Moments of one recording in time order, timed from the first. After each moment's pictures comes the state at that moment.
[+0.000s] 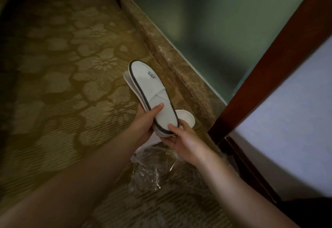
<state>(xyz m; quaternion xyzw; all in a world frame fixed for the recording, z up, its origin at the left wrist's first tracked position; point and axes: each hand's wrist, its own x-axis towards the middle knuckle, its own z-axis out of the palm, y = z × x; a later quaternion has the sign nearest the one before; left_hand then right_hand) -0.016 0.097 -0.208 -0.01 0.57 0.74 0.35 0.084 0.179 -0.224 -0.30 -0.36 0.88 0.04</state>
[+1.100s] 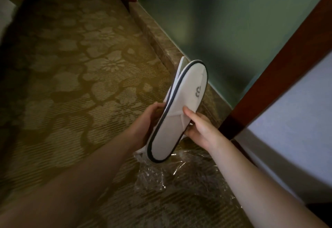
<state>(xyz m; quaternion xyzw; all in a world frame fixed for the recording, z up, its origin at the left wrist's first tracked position) -0.005 0.059 -0.172 0.08 0.61 0.64 0.45 0.070 0.212 -0.209 -0.30 -0.43 0.85 0.05</state>
